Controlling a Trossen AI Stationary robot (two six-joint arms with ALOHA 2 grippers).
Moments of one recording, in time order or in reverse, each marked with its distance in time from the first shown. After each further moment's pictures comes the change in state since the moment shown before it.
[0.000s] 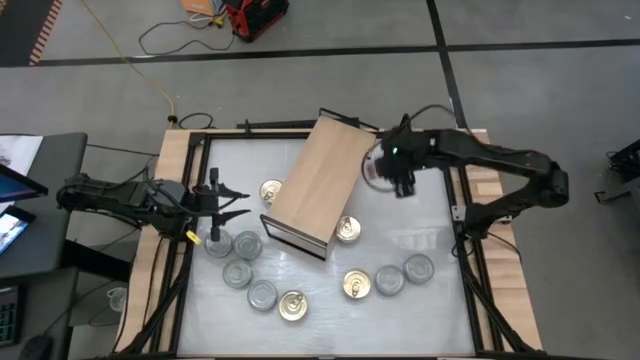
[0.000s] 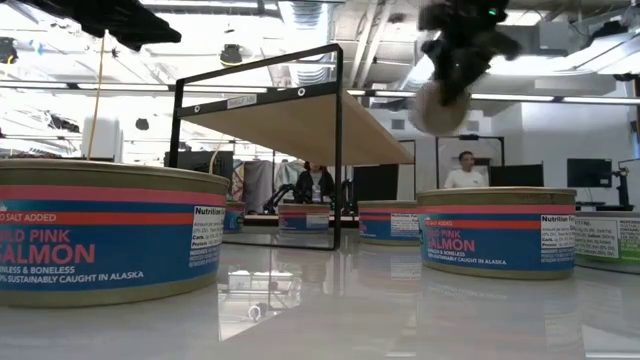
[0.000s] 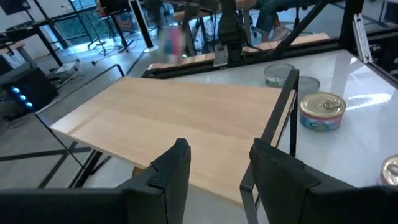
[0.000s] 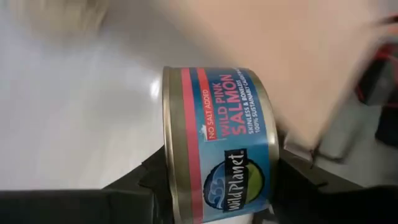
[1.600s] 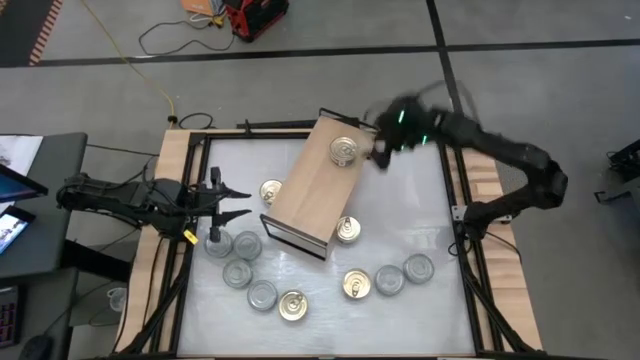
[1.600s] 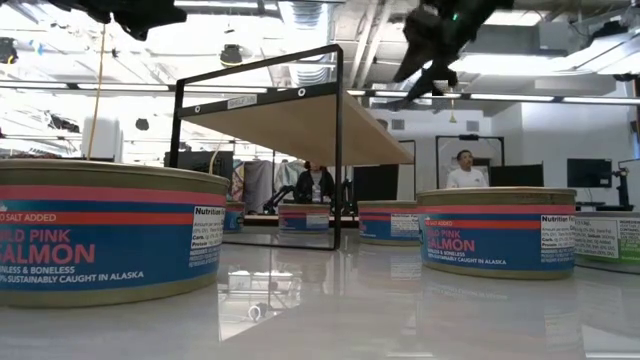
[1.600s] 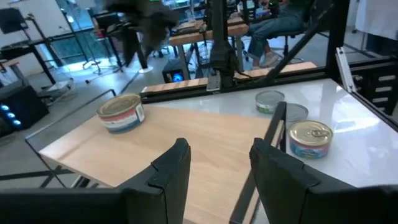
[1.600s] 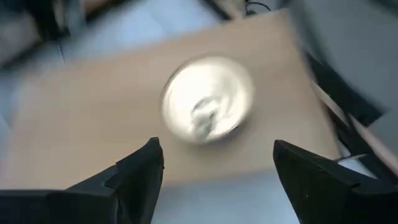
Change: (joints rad) left arm -0.001 0.013 0.000 0.105 0.043 0.002; right arm -0.154 0.028 0.006 0.213 -0.275 0.648
